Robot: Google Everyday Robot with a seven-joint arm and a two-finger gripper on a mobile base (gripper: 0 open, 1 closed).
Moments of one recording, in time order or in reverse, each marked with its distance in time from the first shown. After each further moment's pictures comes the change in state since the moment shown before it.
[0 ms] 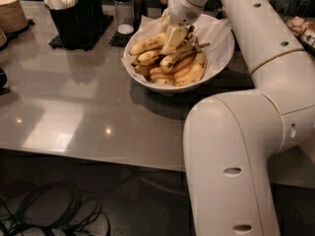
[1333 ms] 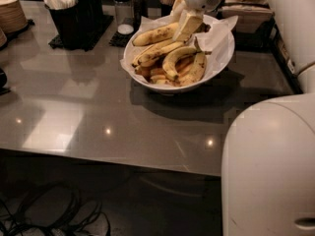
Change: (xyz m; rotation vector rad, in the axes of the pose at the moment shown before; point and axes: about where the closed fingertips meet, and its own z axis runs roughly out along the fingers) arm -0.016 0.026 -0.072 0.077 -0.024 -0.026
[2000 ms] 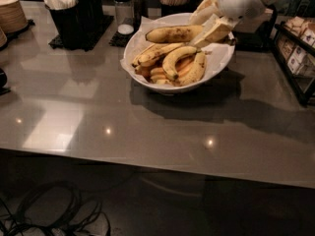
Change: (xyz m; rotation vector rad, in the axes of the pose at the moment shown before) arm -0.004 0.064 -0.064 0.128 -0.221 0.064
